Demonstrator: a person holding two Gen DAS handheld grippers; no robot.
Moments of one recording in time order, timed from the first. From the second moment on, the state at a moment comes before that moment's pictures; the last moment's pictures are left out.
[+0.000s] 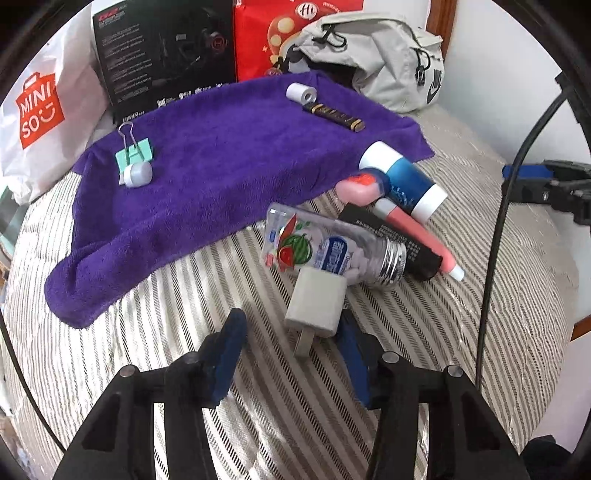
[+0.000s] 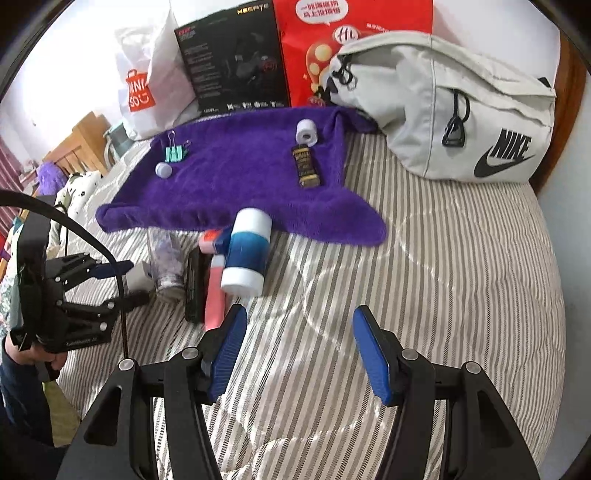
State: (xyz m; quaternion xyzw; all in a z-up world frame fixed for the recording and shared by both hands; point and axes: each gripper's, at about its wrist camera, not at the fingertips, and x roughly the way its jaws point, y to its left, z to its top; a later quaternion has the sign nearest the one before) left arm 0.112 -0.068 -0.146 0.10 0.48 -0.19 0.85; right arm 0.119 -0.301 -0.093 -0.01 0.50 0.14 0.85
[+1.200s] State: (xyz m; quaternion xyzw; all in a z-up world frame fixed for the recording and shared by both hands) left arm 0.111 -0.062 -0.145 0.08 0.50 -0.20 0.84; right arm 0.178 -0.245 -0.136 -0.03 0.52 0.14 0.84
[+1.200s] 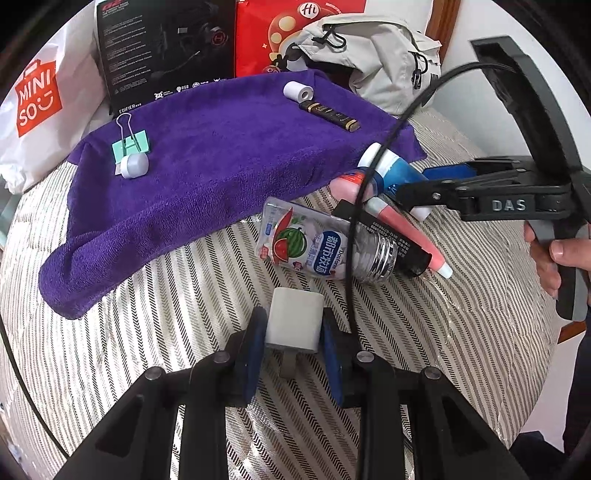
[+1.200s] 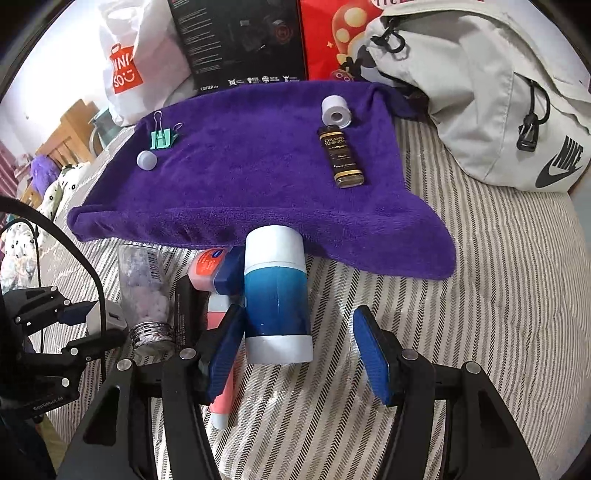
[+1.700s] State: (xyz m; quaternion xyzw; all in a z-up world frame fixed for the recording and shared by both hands) left arm 0.111 -0.059 -0.144 0.08 0.49 -0.20 0.84; right arm 0.165 -0.250 -0.141 -0.07 0.52 0.14 0.84
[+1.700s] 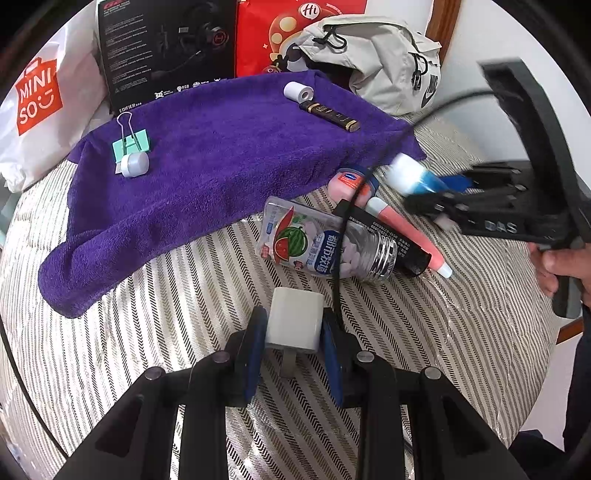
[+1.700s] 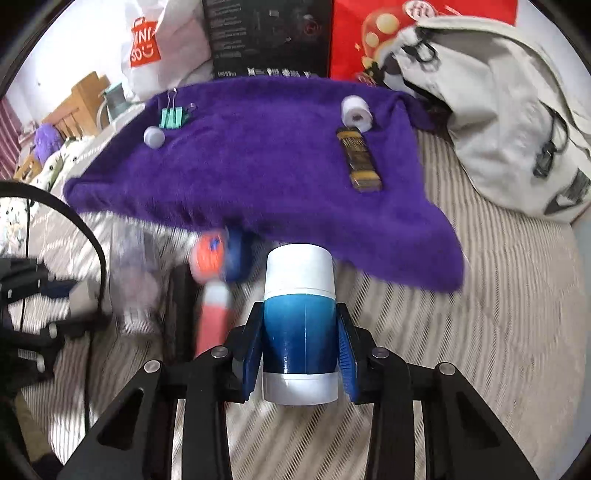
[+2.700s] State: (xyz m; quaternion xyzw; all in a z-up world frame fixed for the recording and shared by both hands) left arm 0.115 -0.013 -0.125 0.02 0.49 -0.16 0.86; right arm 0.141 -0.265 -0.118 -0.02 0.50 0.19 0.85
